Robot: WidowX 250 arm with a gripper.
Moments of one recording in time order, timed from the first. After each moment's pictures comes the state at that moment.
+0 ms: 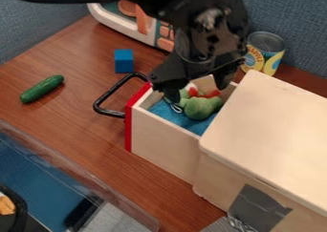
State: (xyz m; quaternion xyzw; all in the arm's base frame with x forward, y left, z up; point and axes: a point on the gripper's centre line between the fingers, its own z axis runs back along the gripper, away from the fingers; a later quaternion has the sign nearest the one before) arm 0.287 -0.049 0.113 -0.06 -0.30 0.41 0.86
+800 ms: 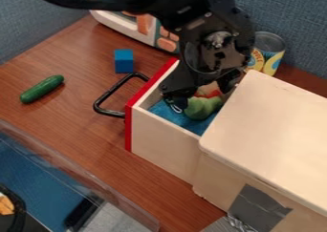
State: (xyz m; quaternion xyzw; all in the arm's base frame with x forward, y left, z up) arm 0.302 -0.049 0.098 -0.07 -0.30 0.44 0.84
